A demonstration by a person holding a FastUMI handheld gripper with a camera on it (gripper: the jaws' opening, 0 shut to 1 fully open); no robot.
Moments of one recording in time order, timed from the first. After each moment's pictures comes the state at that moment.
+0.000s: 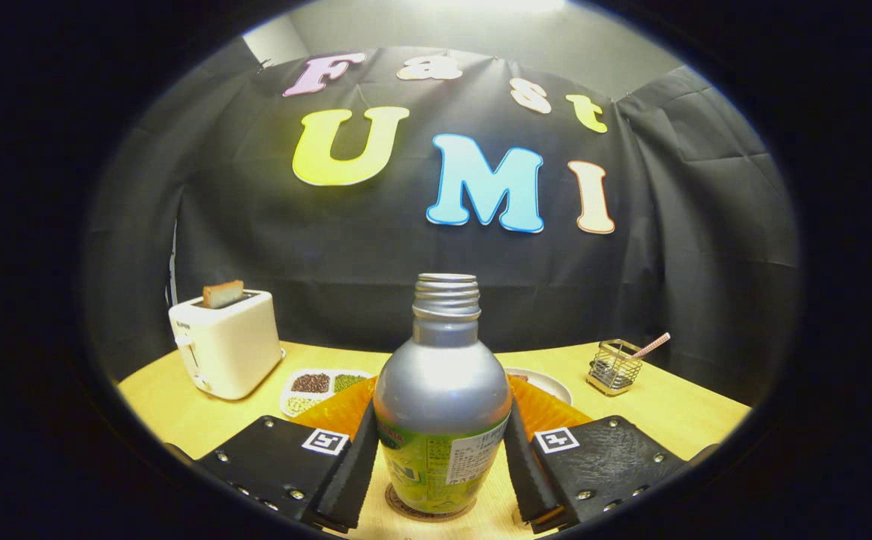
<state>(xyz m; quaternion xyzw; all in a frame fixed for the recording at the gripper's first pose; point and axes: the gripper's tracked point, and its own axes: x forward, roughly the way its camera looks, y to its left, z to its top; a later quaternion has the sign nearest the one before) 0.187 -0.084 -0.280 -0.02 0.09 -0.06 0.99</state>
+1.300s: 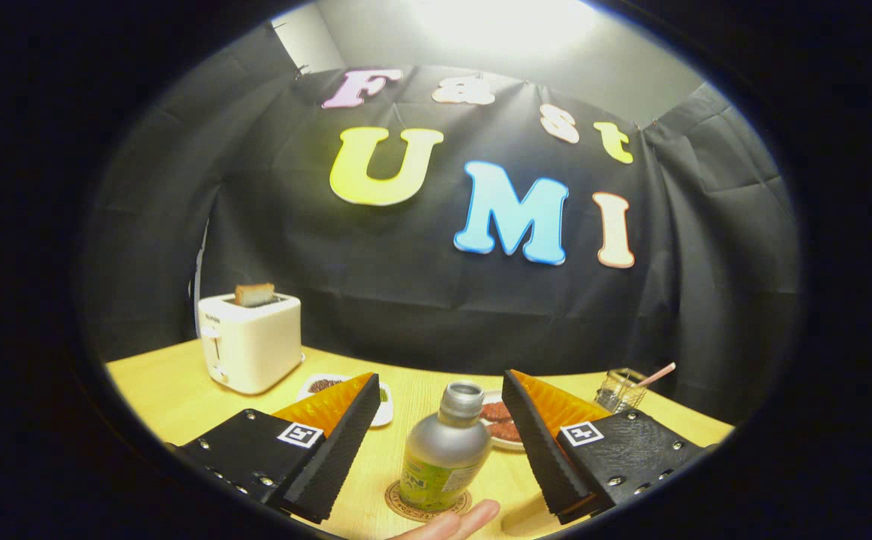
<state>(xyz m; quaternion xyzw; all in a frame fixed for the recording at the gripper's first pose) 0.145 -0.072 -0.220 -0.06 0.02 -0.02 1.00</state>
